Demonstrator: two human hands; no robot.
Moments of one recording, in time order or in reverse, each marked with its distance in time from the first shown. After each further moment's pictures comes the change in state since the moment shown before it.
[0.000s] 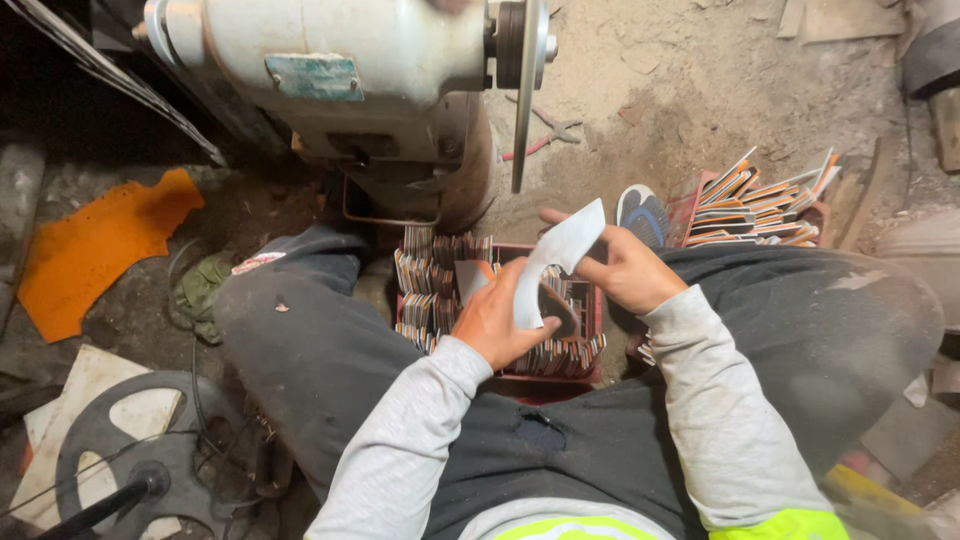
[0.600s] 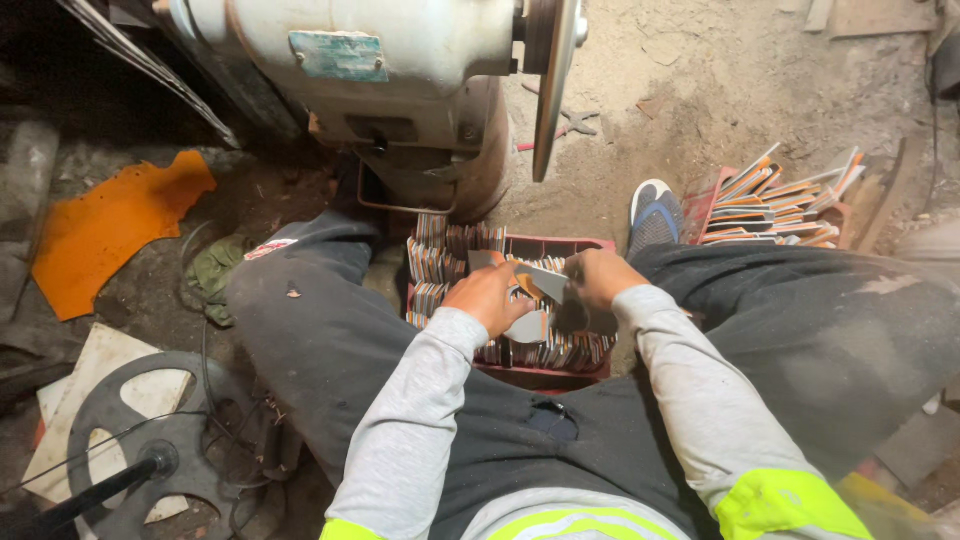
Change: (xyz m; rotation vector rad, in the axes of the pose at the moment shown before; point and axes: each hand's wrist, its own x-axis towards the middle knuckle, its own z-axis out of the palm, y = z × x) left_hand 0.012 -0.052 -0.005 0.245 -0.265 -0.294; right_hand 0.036 0.130 0.012 -0.858 -0.070 0.307
